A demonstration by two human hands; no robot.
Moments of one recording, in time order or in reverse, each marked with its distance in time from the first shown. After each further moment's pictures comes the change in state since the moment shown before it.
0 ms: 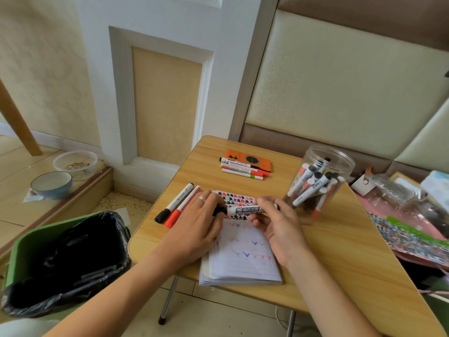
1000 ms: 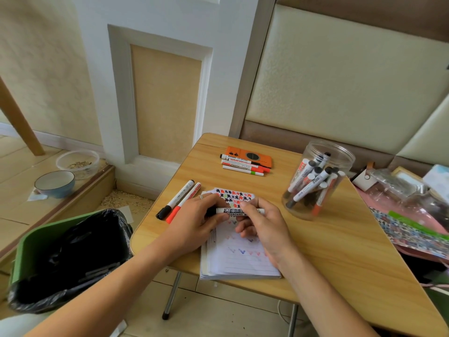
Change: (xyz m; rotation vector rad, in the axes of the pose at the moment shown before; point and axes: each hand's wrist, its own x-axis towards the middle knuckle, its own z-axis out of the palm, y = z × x) left_hand 0.005 -0.010 -0.003 -0.129 -0.032 -0.002; right_hand -0.011 0.013 0.013 -0.299 -0.125 -0.043
